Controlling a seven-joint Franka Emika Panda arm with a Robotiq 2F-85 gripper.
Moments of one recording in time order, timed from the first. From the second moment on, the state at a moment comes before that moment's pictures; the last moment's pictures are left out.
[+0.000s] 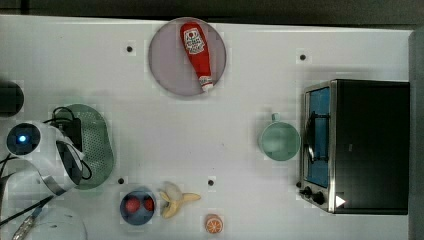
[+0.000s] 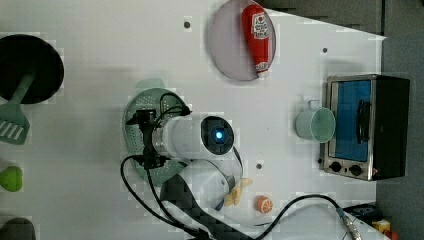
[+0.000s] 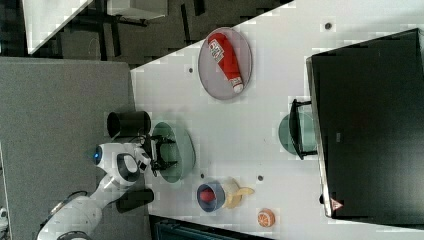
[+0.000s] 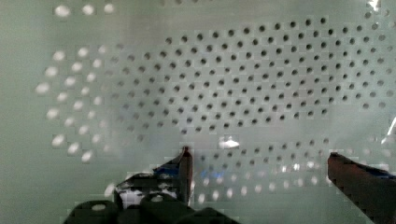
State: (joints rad) arm 0.68 0.70 0.09 -1.88 0.21 1.03 1.22
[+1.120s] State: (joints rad) arm 0.62 -0.12 -0.55 -1.80 -0.02 0.35 0.35
